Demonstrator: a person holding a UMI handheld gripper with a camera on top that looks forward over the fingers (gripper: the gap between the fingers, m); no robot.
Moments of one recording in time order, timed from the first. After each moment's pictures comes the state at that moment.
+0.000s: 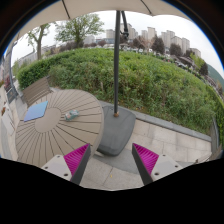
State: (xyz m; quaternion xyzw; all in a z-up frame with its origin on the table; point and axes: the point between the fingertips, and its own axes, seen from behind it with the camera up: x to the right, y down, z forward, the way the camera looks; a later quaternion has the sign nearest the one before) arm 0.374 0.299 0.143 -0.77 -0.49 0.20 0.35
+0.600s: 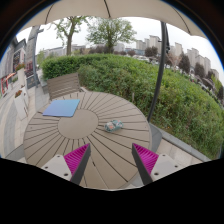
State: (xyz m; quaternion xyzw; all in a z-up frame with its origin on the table) arm 0.228 0.156 0.125 -0.67 -0.60 0.28 0.35
